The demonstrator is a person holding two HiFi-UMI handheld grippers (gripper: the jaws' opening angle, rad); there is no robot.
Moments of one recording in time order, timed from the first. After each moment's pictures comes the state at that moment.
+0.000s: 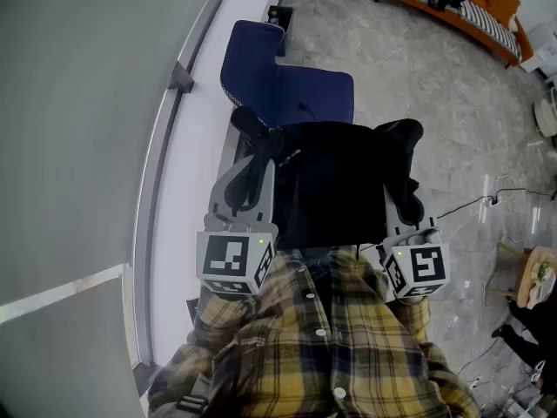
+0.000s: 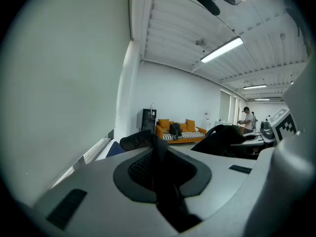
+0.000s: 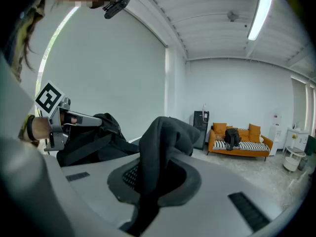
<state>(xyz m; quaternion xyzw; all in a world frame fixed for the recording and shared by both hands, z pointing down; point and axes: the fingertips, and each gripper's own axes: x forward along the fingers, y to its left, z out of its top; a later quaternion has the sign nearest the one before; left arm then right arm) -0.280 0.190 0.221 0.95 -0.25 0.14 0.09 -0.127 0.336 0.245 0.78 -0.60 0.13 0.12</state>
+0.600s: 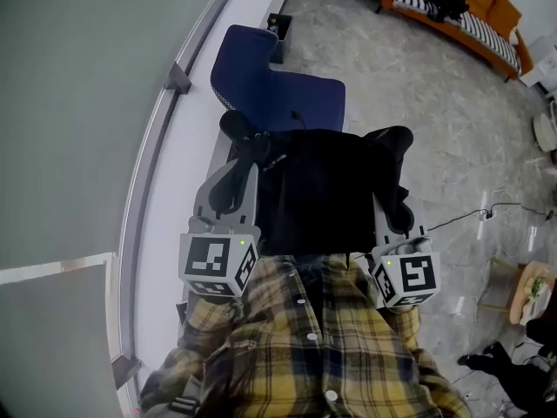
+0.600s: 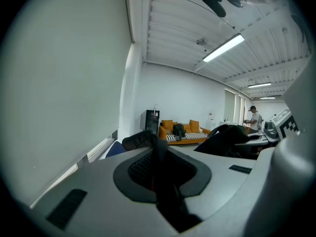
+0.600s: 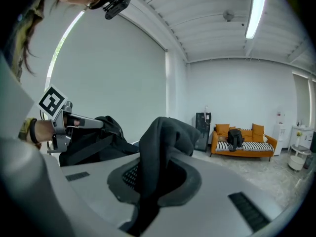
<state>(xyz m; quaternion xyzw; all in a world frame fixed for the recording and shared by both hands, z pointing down) -0.274 0.225 0.217 0.94 -0.28 0.13 0.09 -0.113 0.374 0.240 0.77 -0.62 0.13 0.11</state>
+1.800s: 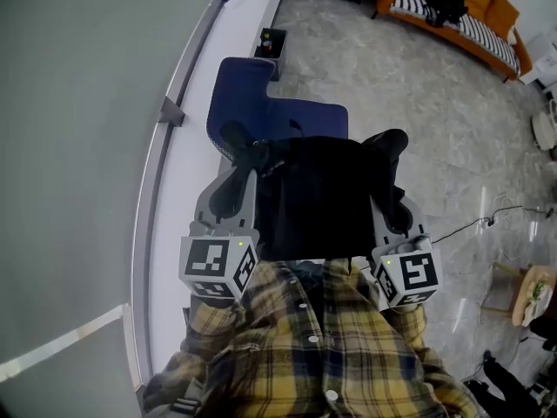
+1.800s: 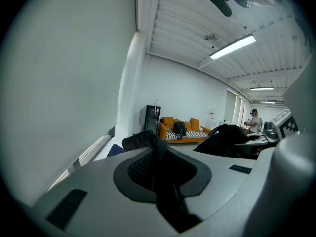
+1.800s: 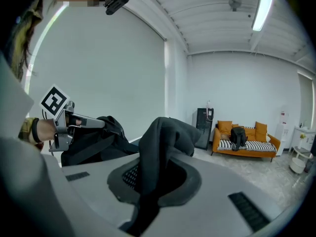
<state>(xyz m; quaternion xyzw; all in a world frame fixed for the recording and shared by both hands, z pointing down) -0.212 0.087 0.237 0.94 -0.27 0.15 0.12 -0.056 0.241 0.251 0.76 -0.62 0.15 0.13</state>
